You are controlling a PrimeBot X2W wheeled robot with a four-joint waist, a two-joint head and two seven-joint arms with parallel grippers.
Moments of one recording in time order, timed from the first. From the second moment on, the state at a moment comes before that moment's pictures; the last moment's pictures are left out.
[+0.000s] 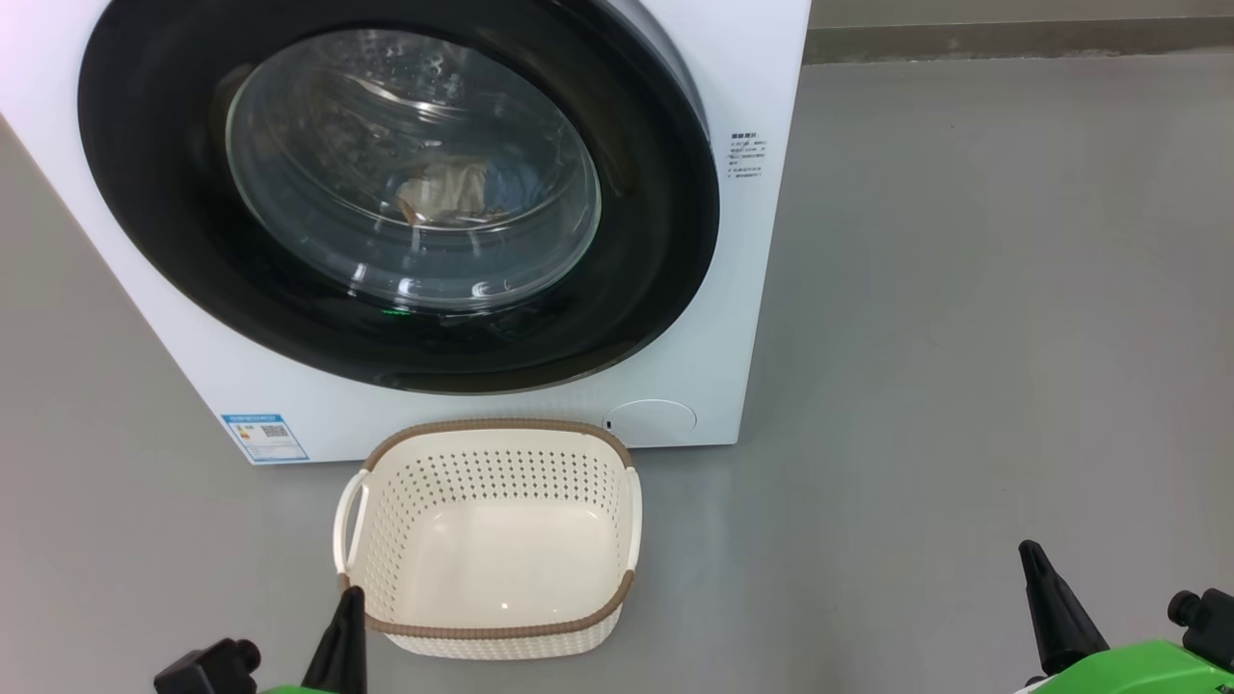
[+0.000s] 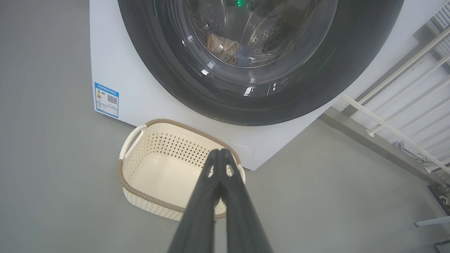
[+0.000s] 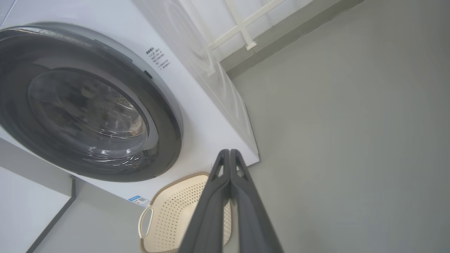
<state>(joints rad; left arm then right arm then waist) -0.03 0.16 -0.26 0.30 -0.78 0.05 -0.10 0.13 -0.02 -0.13 0.10 0.63 0.13 0.05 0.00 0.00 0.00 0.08</state>
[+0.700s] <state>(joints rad) -0.04 0.14 -0.19 0.30 -0.96 0.02 -0.06 0.09 -0.02 -0.13 0.14 0.83 0.13 0.06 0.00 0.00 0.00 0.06</state>
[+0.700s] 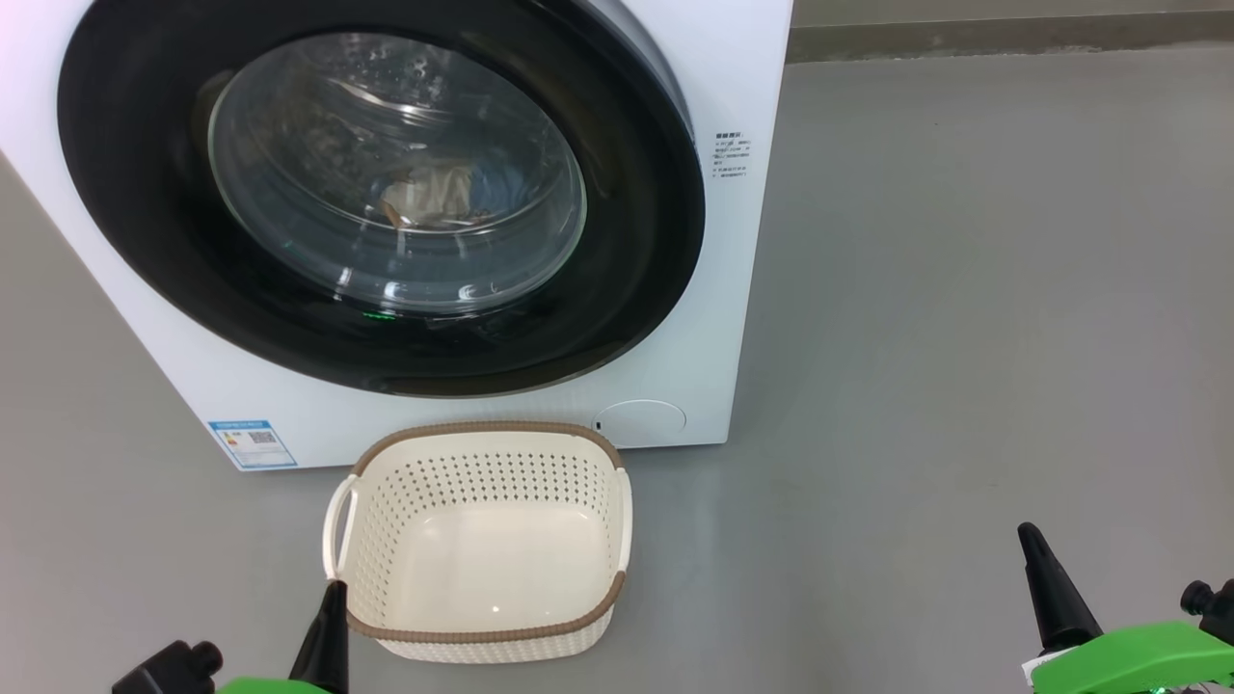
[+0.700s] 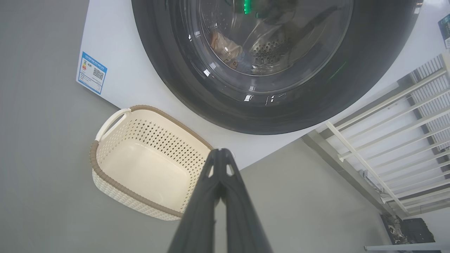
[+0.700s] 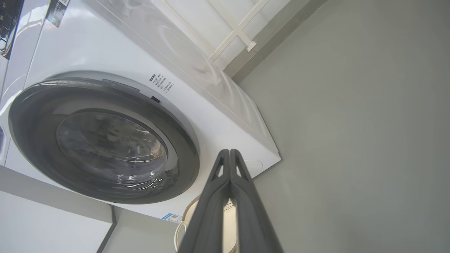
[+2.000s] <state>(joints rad) -0.05 0.09 -0.04 0.29 -1.32 -0.06 0.03 0.01 -0.03 -0.13 0.21 1.26 0.13 0.09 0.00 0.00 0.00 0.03</state>
